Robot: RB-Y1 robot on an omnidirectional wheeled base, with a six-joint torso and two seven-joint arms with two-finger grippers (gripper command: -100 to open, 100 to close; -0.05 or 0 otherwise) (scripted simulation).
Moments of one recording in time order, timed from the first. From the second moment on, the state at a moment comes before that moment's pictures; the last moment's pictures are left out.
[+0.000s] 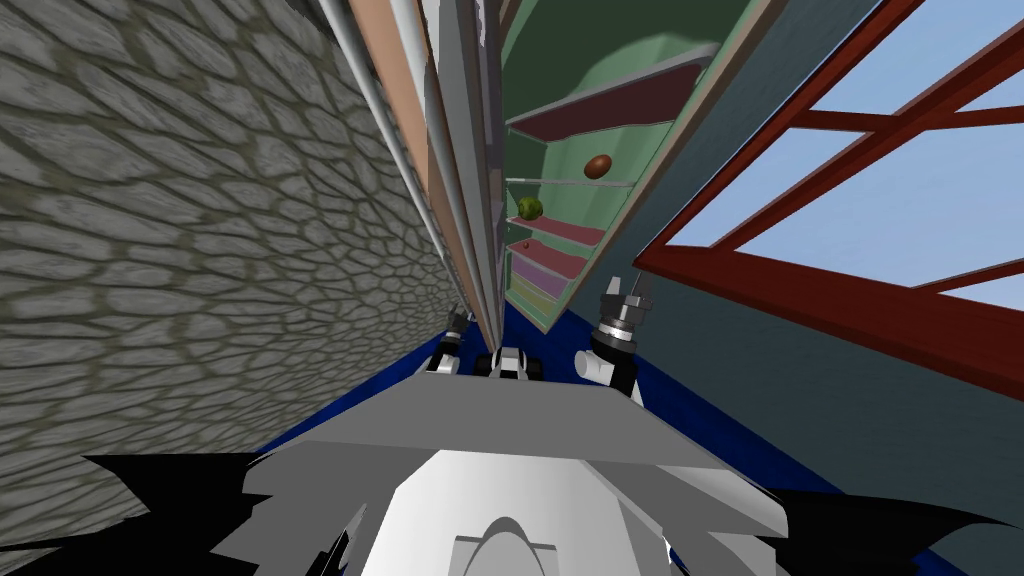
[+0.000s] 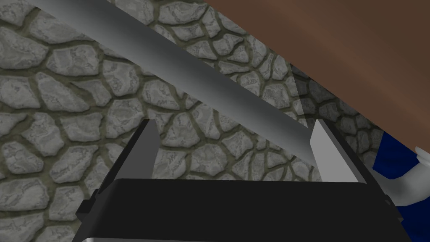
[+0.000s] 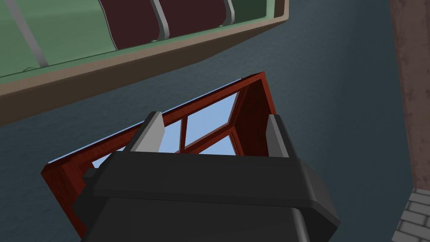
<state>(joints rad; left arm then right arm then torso) 0.26 0.22 -0.15 -1.30 0.25 -0.57 0.58 0.48 0.04 -0.04 -2.23 -0.06 -0.58 0.07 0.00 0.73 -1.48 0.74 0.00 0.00</state>
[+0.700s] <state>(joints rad) 0.26 0.30 -0.16 -1.40 0.27 -0.41 0.64 0.48 0.04 -0.04 -2.23 -0.06 -0.58 0.07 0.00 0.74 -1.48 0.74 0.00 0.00</state>
